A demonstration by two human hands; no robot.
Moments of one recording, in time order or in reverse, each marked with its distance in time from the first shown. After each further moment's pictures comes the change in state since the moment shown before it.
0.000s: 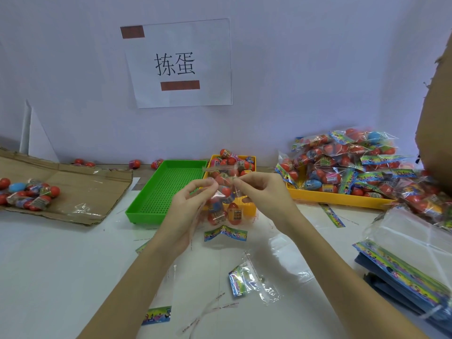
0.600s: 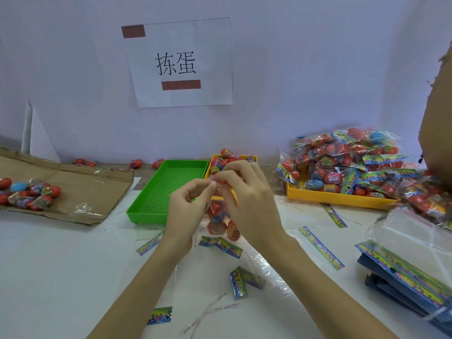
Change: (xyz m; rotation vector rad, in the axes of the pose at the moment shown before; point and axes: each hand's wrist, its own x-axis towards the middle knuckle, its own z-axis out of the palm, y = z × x) left_hand 0.001 -0.012 0.000 0.238 0.140 0.330; right_hand -0.022 -0.009 0.038 -0.649 0.343 -0.766
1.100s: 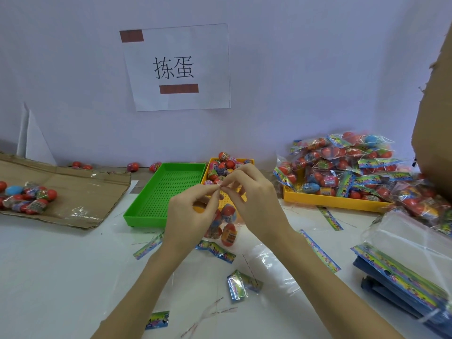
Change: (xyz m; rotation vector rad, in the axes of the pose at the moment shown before) left_hand -0.003 0.002 -0.002 0.533 -0.037 0.480; right_hand 0.005 0.022 -0.007 0.154 -0.158 0.100
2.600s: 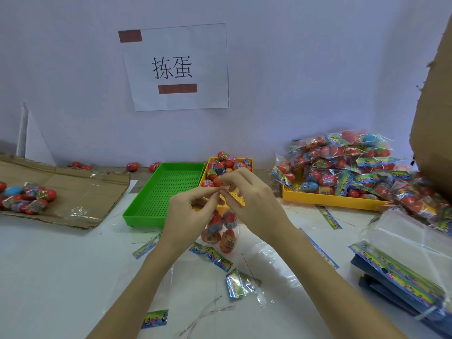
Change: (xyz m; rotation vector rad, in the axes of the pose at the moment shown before) left_hand 0.002 0.007 -0.005 -0.122 -0.096 -0.127; right_hand -0.003 0.005 -0.003 -0.043 -0.059 -0.132
